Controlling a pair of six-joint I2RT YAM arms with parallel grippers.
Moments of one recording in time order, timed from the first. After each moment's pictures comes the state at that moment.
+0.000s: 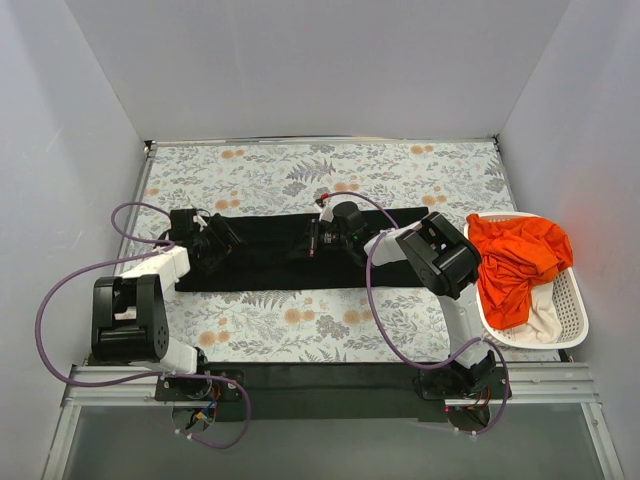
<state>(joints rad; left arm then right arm) 0.04 1.47 0.70 -0.14 0.28 -0.69 0.69 2.13 1.11 0.59 -0.65 0.94</state>
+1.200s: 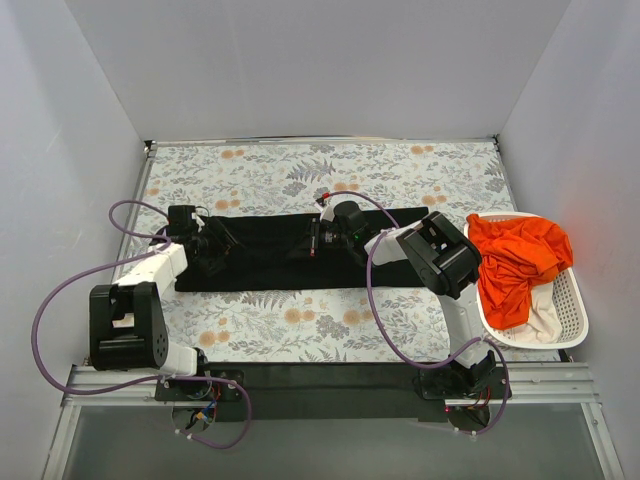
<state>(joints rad) 0.04 1.43 0.76 -0.32 0.30 -0.71 0.69 2.14 1.11 0.59 -0.65 0.94</state>
